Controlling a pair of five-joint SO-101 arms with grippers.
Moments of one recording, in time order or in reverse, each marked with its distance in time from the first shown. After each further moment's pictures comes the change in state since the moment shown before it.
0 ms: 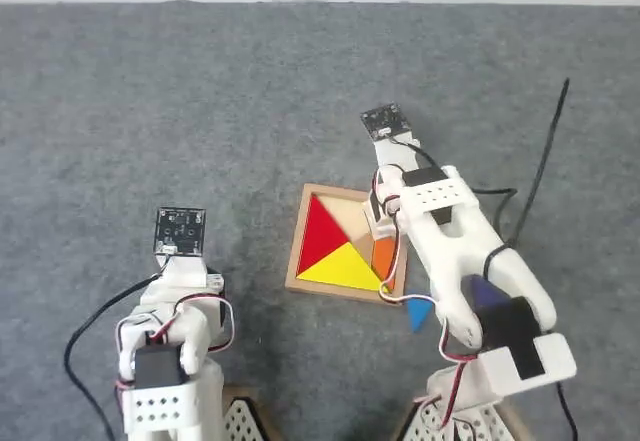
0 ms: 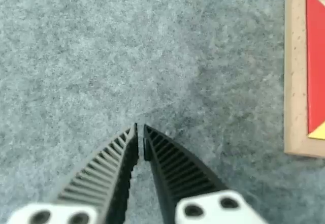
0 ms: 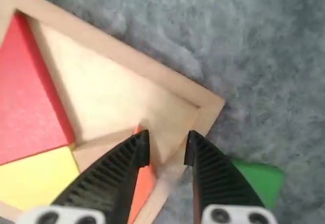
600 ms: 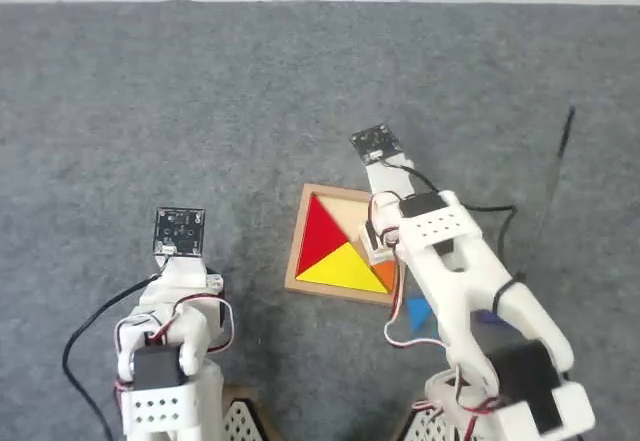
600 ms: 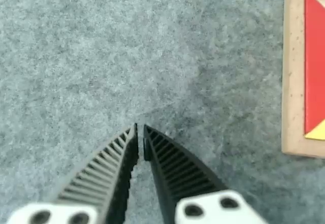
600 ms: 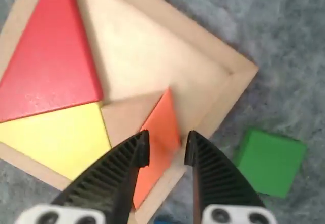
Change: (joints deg) left arm 0.0 0.0 0.0 0.0 0.0; right arm -3.7 -13.5 11.3 0.2 0.0
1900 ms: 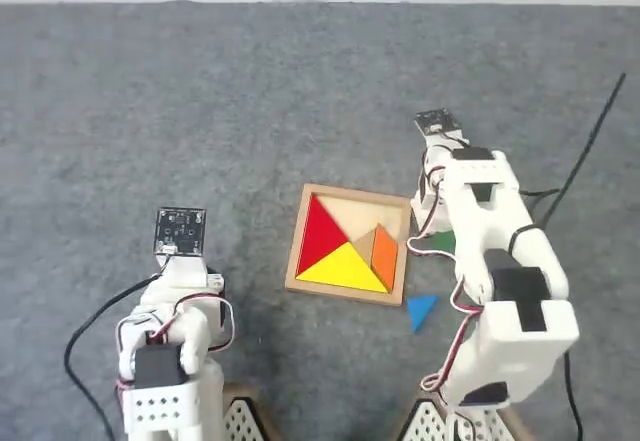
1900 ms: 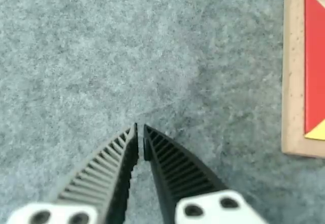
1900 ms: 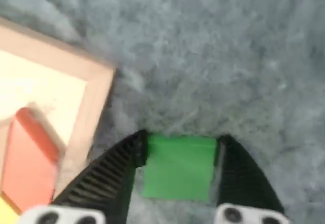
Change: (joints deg) left arm 0.0 0.0 0.0 0.0 0.0; right arm 16.8 23.9 -20.7 9.0 7.4
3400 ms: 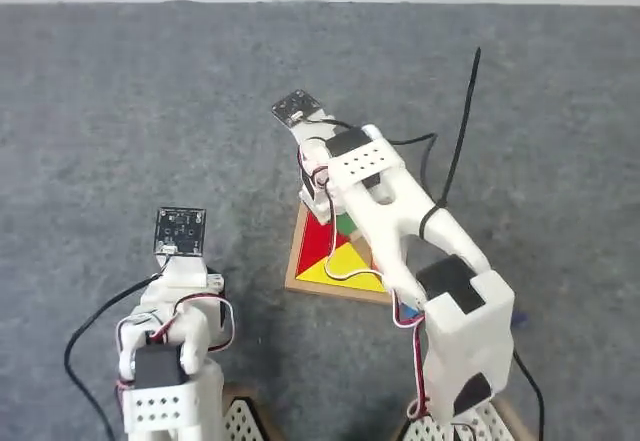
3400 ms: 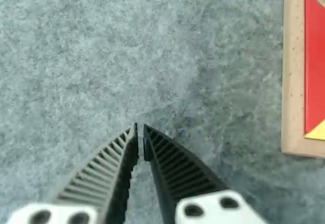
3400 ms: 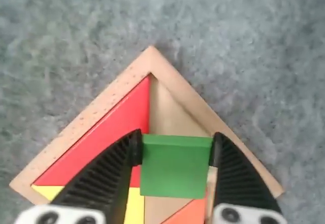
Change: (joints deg) left arm 0.0 0.0 0.0 0.0 0.0; right arm -26.0 8.9 -23.1 6.7 -1.7
